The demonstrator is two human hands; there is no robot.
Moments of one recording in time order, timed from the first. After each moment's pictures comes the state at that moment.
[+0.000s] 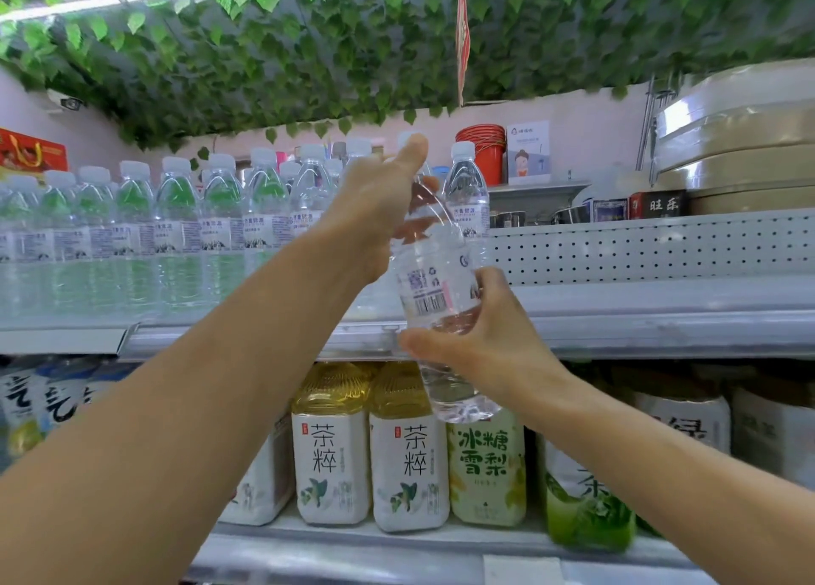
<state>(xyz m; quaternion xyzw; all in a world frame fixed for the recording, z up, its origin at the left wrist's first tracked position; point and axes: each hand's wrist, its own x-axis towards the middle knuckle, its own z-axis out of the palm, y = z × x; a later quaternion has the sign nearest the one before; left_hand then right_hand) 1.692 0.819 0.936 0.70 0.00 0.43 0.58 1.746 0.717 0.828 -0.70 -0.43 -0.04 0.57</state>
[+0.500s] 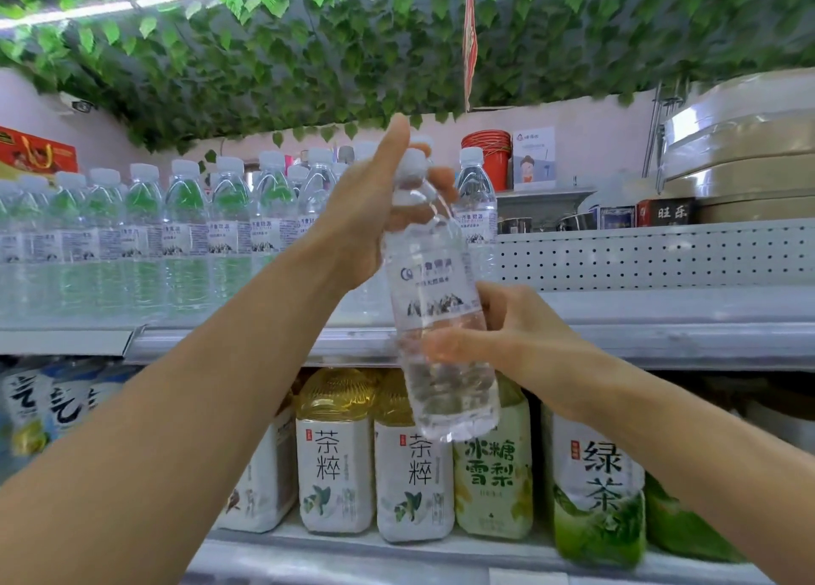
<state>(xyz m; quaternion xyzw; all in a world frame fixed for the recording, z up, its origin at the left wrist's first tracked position) 1.691 0.845 0.934 0.70 -0.10 0.40 0.58 1.757 0.698 0.843 -0.64 -0.55 0.06 0.53</state>
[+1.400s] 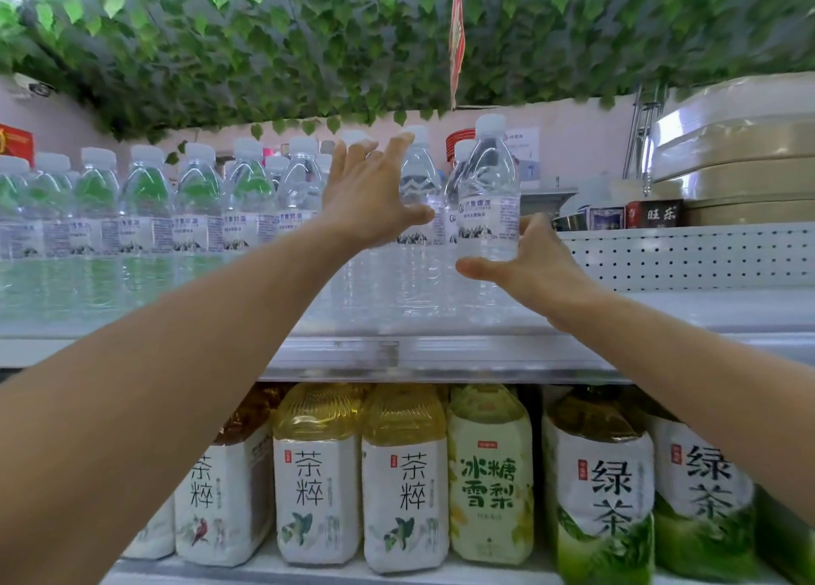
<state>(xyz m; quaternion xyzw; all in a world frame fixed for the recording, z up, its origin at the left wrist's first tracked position) 1.743 0.891 0.955 0.89 0.10 0.45 -0.03 1.854 0.740 0.889 -0.75 -0.35 -0.16 0.54</state>
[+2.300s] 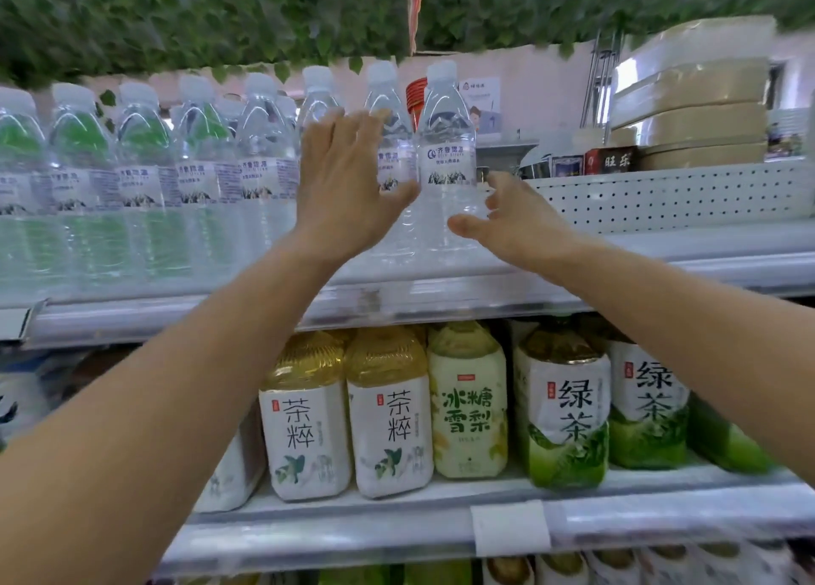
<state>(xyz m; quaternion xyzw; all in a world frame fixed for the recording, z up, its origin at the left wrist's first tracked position) 1.737 0.887 0.903 0.86 0.05 0.51 0.01 1.831 0.728 0.879 -0.82 -0.33 -0.18 0.43</state>
